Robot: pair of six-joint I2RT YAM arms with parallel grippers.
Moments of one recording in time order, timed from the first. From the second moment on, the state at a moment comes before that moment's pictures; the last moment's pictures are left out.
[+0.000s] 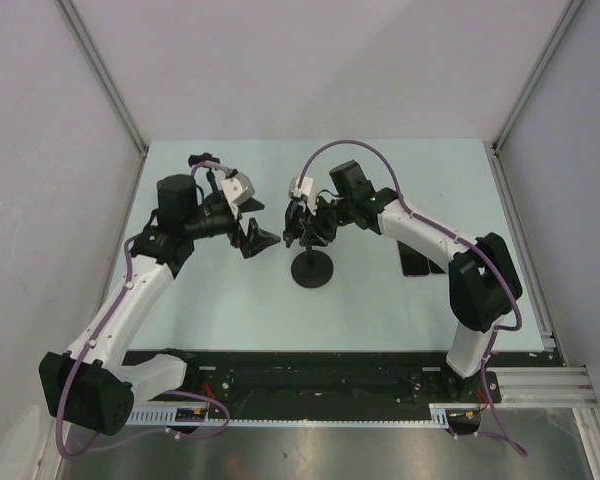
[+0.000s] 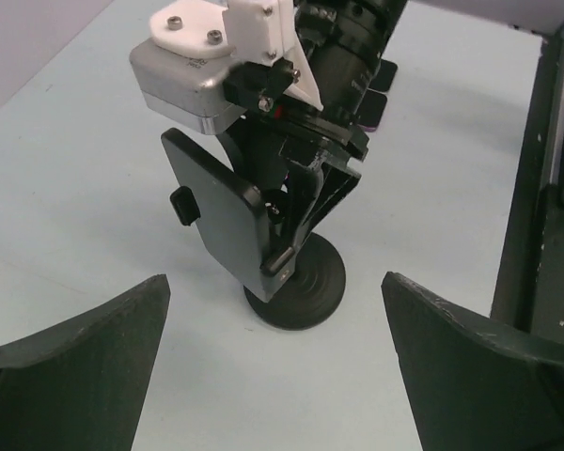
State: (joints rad) left arm -0.27 1.12 1.02 -0.28 0.81 0.26; right arm 0.61 1.81 1.44 -0.37 -0.67 -0.43
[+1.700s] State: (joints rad) left arm -0.38 1.52 1.17 -0.28 1.16 0.65; right arm 0.63 1.33 1.29 -0.54 -0.47 -0.40
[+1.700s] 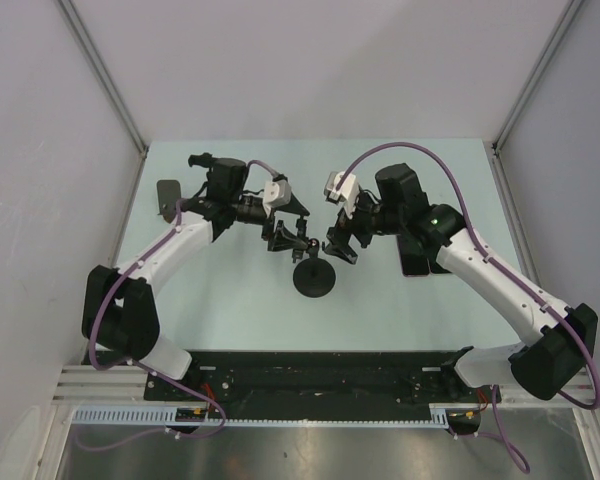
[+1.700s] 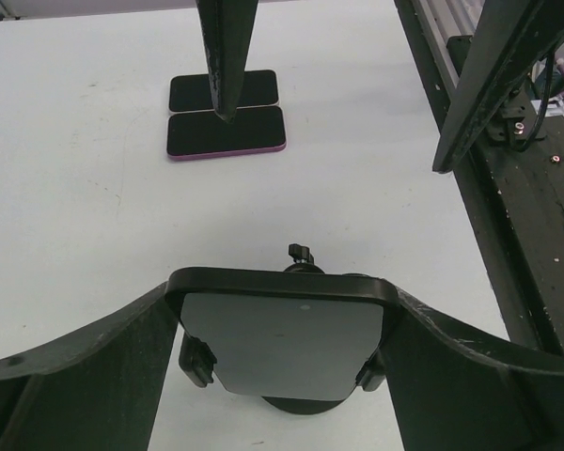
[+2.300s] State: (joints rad) left arm -0.51 1.43 1.17 -0.25 0.64 0.23; right arm 0.61 1.32 1.22 -0.36 -0.32 -0.16
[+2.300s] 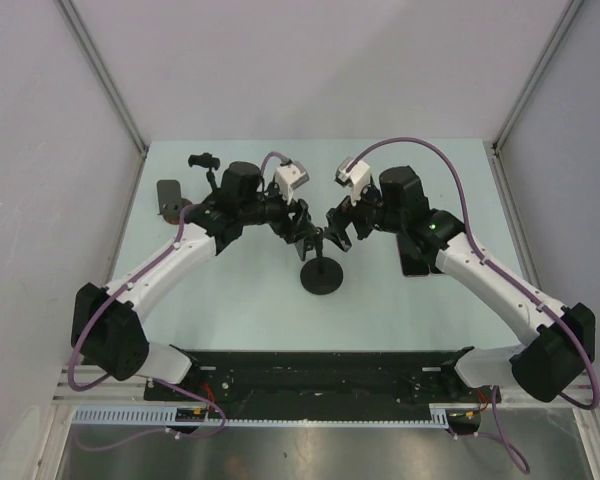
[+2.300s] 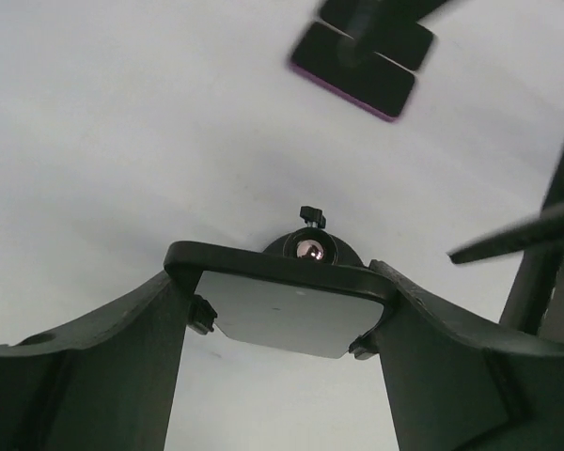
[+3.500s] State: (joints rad) left arm -0.75 1.29 1.11 -0.31 -0.33 -0.47; right arm 0.73 1.42 0.93 0.24 -0.29 0.11
